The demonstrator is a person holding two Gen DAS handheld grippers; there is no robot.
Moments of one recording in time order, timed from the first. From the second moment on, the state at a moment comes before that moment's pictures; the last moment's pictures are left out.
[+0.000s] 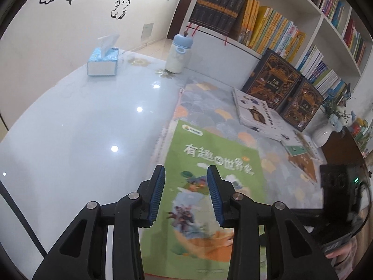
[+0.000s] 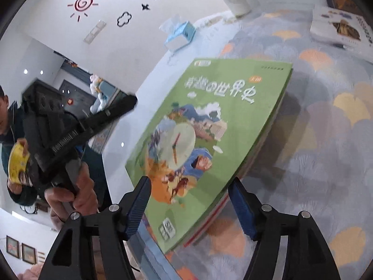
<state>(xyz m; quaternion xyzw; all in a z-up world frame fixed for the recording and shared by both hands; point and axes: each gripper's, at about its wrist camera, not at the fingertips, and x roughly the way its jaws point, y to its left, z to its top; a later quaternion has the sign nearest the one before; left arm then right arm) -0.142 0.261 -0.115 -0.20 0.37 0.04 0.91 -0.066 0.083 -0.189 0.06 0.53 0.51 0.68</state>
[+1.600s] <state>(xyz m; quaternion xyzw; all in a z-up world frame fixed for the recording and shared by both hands) -0.010 0.002 -0.188 -0.21 0.49 -0.20 0.82 0.081 -0.235 -0.224 0.27 0.43 0.25 0.83</state>
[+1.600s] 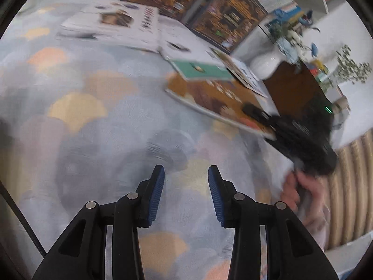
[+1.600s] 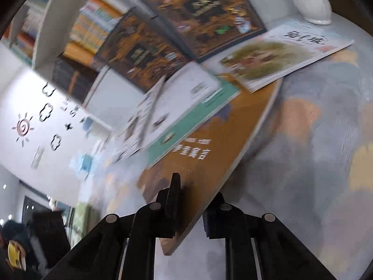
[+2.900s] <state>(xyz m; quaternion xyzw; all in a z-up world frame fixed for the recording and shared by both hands) -0.059 -0.066 -0.174 -0.09 0.52 -0.21 0.82 -0.077 -0.247 -0.225 0.11 0.49 0.30 0.81</state>
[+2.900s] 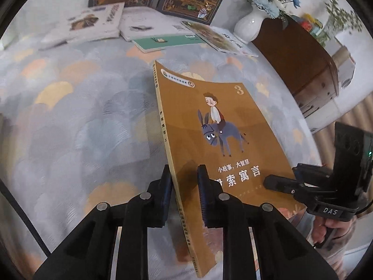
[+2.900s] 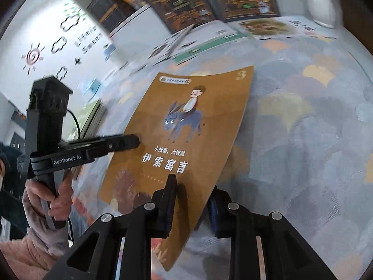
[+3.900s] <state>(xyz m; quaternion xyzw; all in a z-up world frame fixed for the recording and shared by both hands) -0.130 0.082 -0.111 -0.11 0.41 -0.16 0.89 -0.143 -0.093 -0.146 0.00 0.40 0.41 0.82</state>
